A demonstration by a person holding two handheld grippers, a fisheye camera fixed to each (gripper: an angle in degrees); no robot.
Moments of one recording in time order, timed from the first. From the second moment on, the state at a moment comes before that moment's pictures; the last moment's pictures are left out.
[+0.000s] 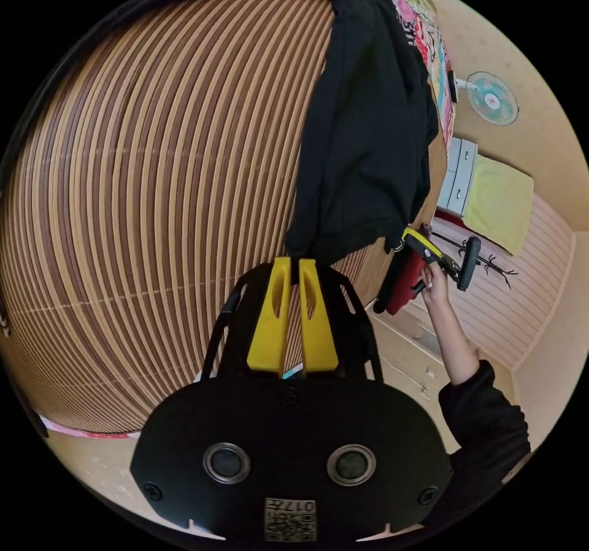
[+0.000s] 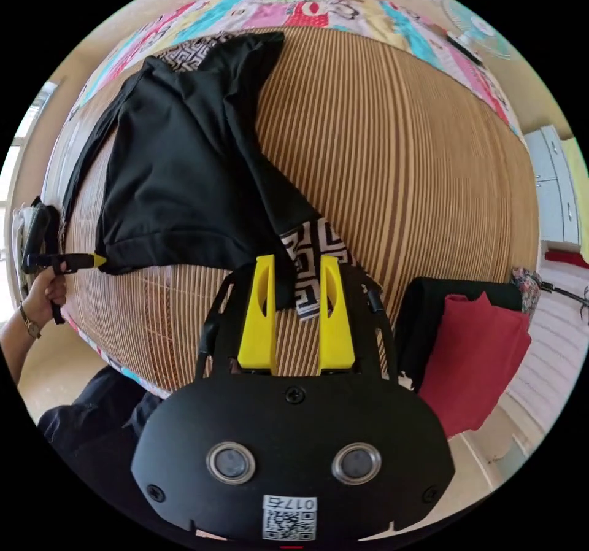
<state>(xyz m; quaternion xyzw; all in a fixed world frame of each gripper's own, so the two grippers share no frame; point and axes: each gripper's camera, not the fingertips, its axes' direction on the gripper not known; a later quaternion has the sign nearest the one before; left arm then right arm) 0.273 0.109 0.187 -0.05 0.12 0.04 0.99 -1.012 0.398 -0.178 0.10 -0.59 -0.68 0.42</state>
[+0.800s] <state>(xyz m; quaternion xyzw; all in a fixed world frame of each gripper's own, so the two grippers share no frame) 0.124 0.316 0.008 -0.04 0.15 -0.04 0.99 -0.936 0.203 0.054 -0.14 -0.71 -0.59 0.36</state>
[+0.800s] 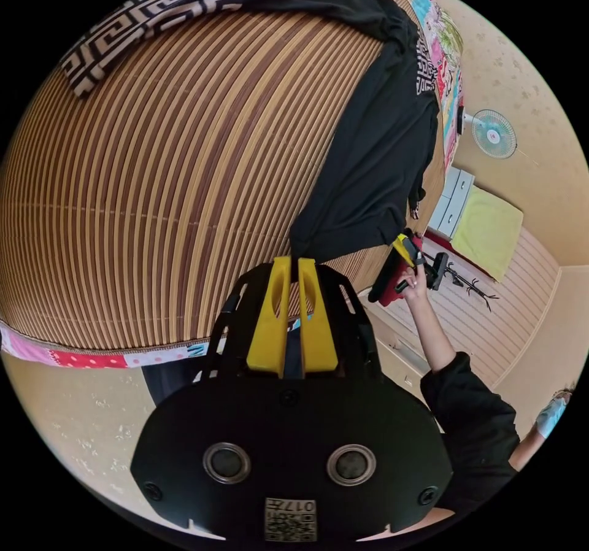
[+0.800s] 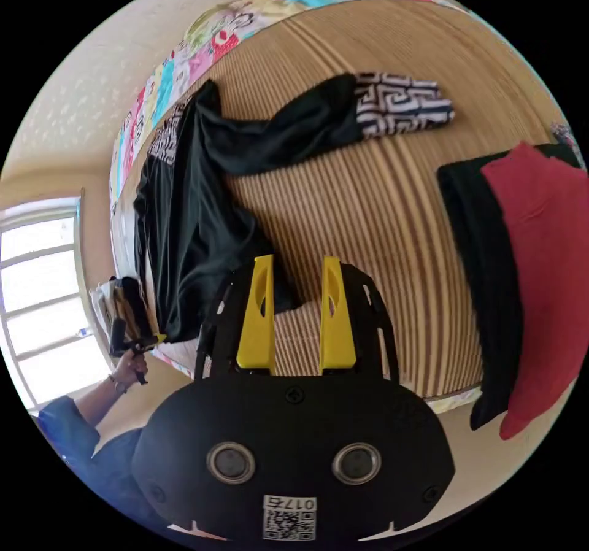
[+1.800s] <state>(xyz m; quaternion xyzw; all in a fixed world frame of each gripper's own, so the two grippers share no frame) 0.112 0.587 -0.029 -0.11 0.07 -0.24 0.96 -0.757 0.114 0.363 -0.26 -0.57 -0.61 0.48</state>
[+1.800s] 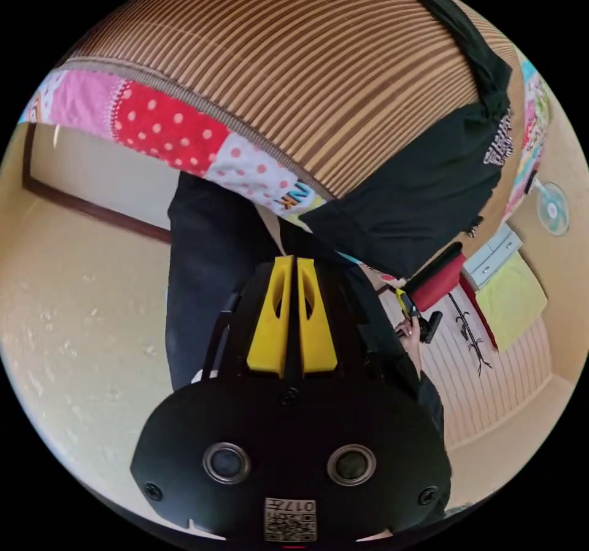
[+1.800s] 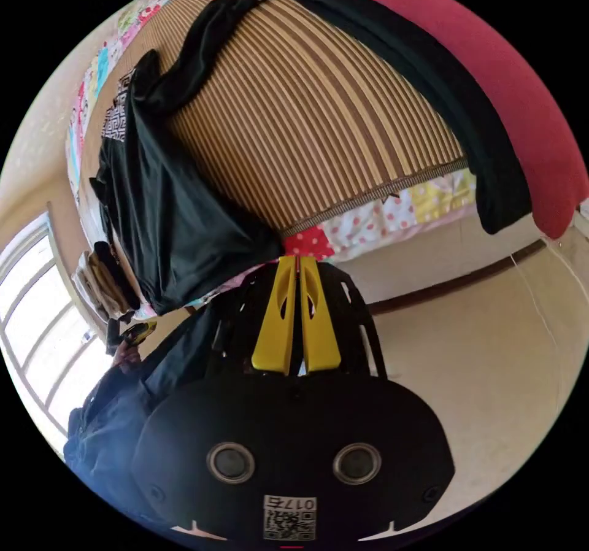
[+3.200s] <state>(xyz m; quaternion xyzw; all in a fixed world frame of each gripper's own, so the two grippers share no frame) 0.147 0.548 -0.165 0.01 0.11 -0.24 0.97 -0.748 0.142 0.317 -0.43 -0.66 -0.46 0.41</state>
